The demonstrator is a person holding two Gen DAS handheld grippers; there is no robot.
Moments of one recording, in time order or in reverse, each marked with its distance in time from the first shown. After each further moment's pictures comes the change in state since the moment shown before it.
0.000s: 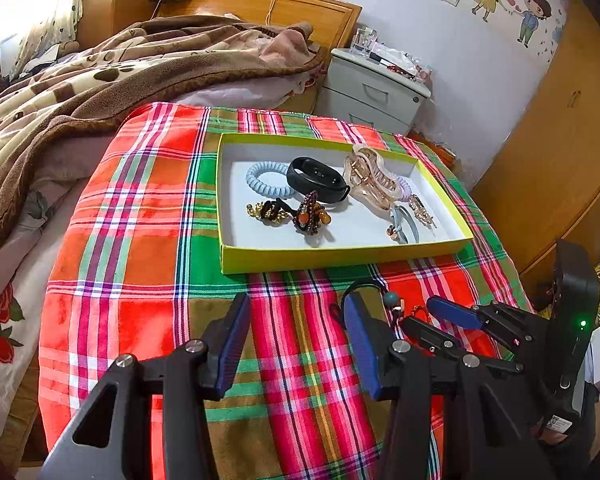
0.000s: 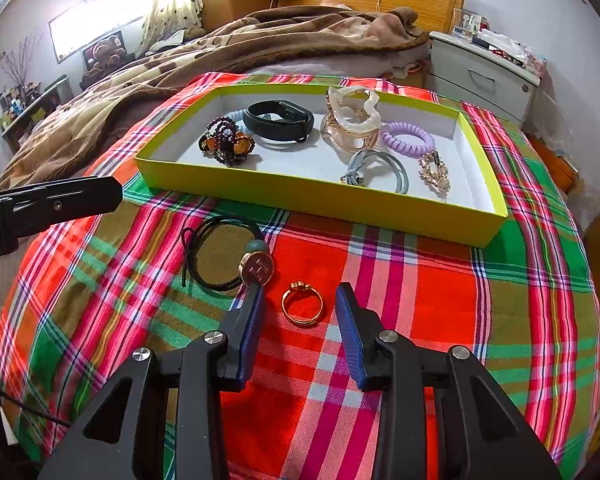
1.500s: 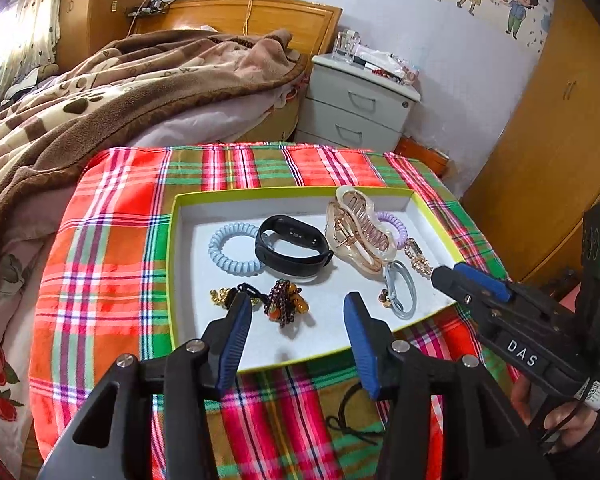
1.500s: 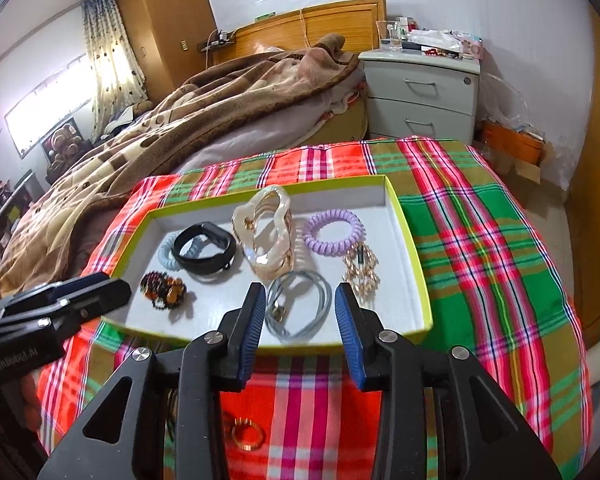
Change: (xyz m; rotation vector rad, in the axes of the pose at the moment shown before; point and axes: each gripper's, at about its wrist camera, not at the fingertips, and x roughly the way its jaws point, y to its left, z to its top) left arm 0.032 -0.021 0.058 0.066 -0.025 -0.018; right arm -0.022 -0.056 0.051 0.255 -0.156 -0.028
